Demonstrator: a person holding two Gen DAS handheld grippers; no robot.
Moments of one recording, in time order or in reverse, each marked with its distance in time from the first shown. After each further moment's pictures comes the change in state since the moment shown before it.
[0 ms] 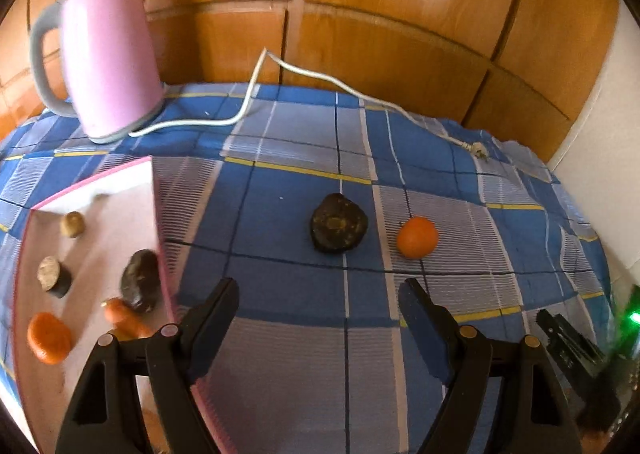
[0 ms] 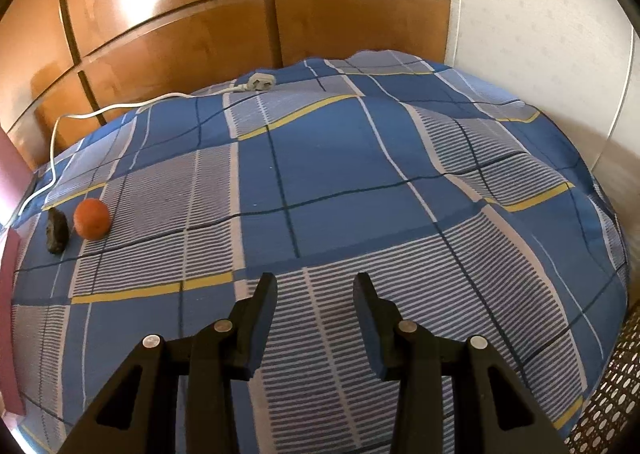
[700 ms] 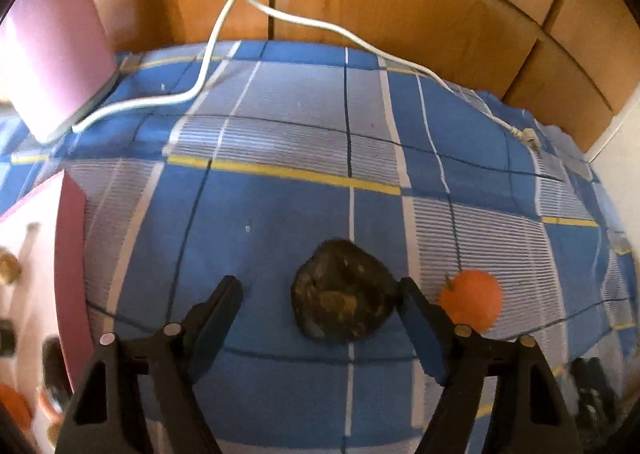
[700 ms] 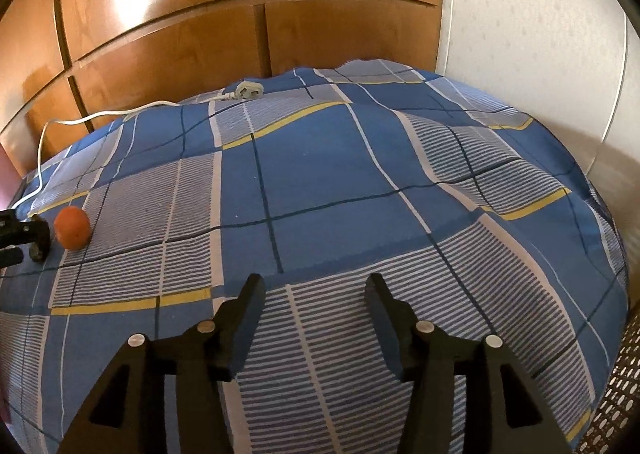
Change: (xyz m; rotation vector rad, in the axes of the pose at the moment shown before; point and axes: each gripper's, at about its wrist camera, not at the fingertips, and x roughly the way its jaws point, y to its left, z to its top) left arm 0.101 -0.010 0.044 0.010 0.116 0.056; right arm 0.011 -0.002 -0.001 -0.001 -0.056 -0.033
